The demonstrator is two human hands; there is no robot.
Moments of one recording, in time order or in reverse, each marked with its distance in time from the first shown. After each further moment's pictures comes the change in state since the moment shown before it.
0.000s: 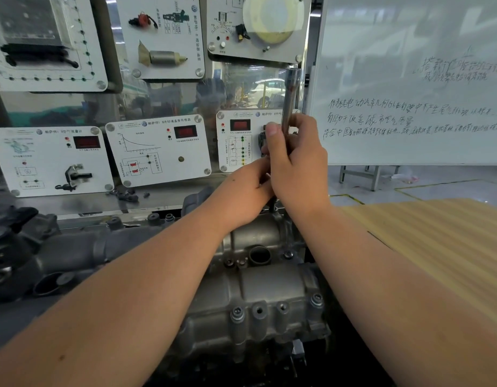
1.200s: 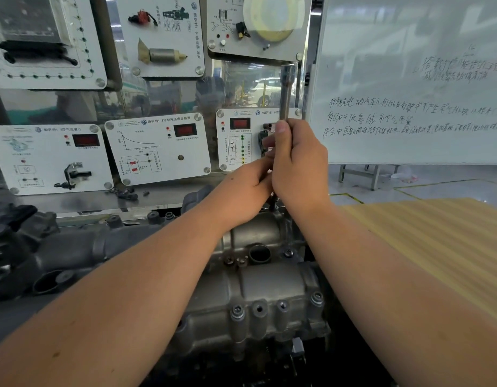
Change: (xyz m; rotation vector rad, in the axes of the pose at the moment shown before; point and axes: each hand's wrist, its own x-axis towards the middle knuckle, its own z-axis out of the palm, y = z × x) left_hand -0.001 0.000 0.000 -0.049 -0.002 -0.025; right_hand 0.002 0.003 0.002 -0.055 0.004 0.003
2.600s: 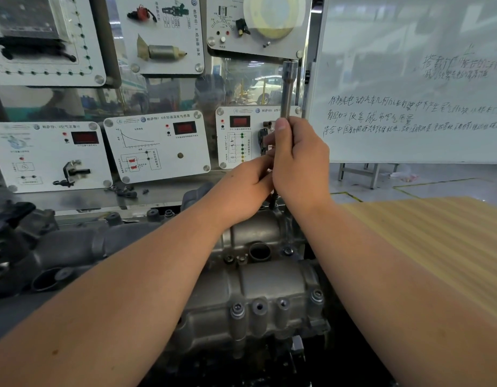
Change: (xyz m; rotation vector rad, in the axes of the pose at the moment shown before) left_hand -0.001 0.001 -0.001 0.007 -0.001 -0.014; right_hand 0.000 -0.002 -0.001 0.008 0.002 0.012
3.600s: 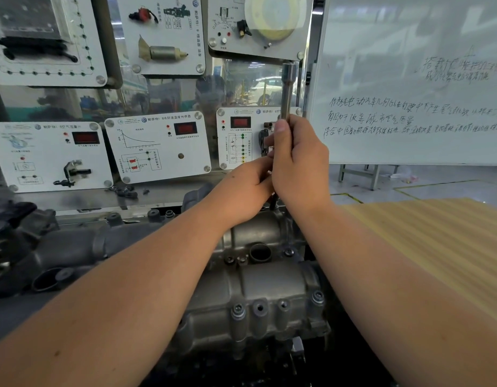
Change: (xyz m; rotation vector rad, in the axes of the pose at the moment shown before) left_hand 0.001 0.000 0.000 0.019 0.008 0.009; right_hand -0.001 -0.001 0.000 0.011 -0.007 -0.053
